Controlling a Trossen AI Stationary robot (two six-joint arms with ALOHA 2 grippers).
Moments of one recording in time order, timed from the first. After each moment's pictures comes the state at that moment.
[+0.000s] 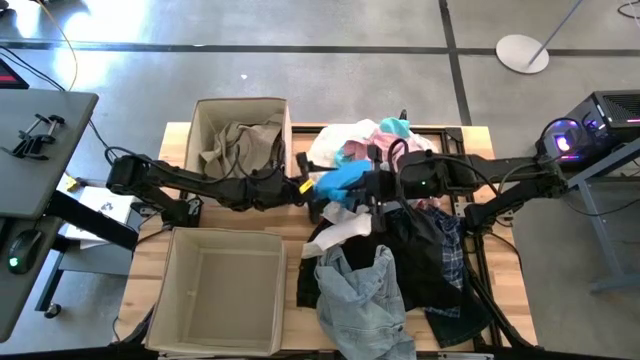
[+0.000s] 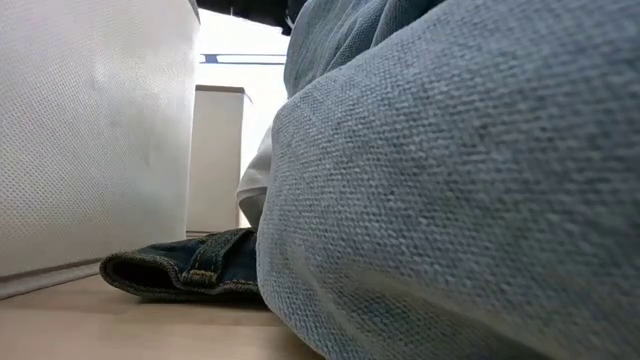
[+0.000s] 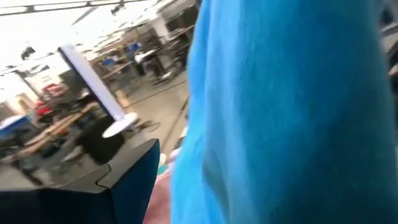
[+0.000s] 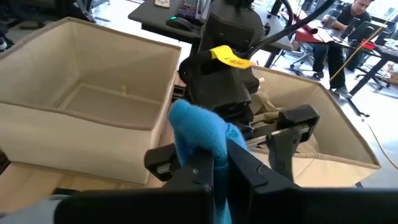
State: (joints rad) left arm -0.03 1.53 0.95 0.54 -0.31 0.46; right arm 0.15 1.37 1.49 -0.49 0.18 -0.20
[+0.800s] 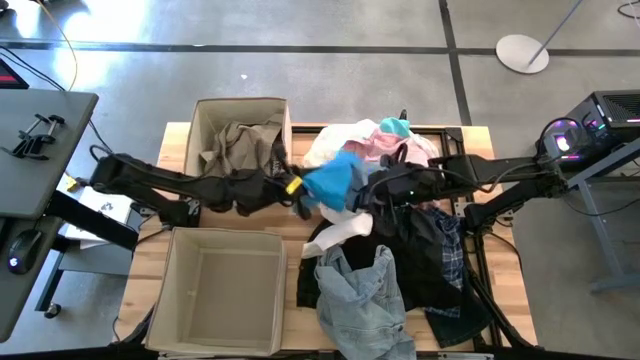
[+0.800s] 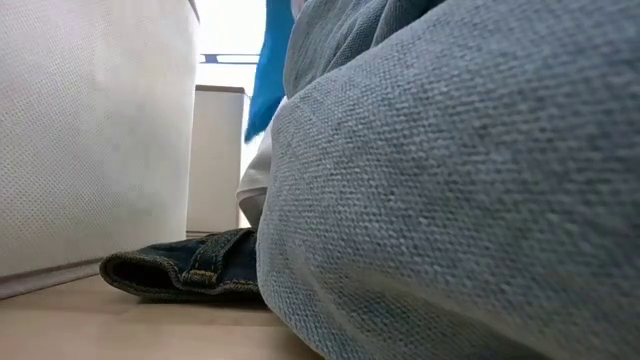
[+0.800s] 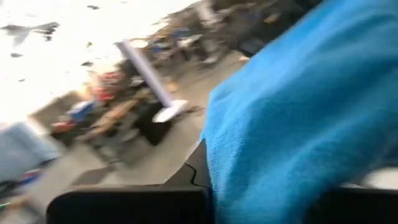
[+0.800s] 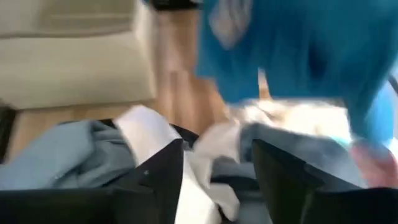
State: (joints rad) left arm -0.14 1.37 1.06 0.31 -0.67 0.57; right arm 0.16 1.37 1.49 -0.89 0.24 0.17
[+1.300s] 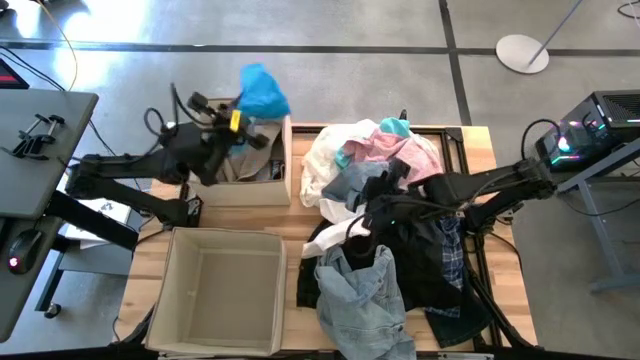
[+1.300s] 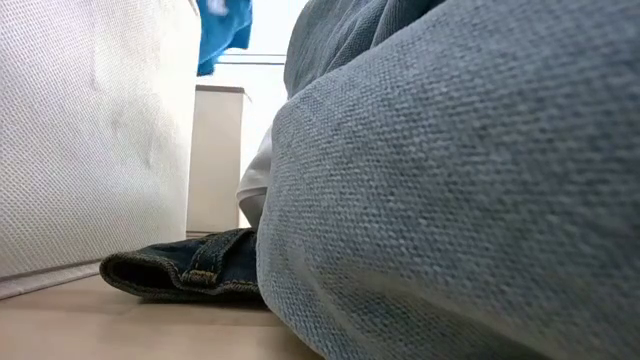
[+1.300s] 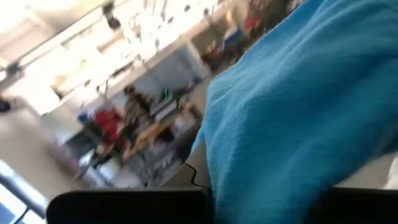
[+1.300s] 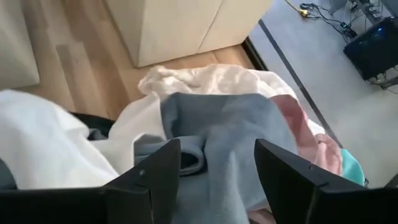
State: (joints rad) left arm 0.04 1.09 1.16 0.09 -1.19 0.76; right arm 0.26 1.49 1.49 -1.05 0.69 0.39
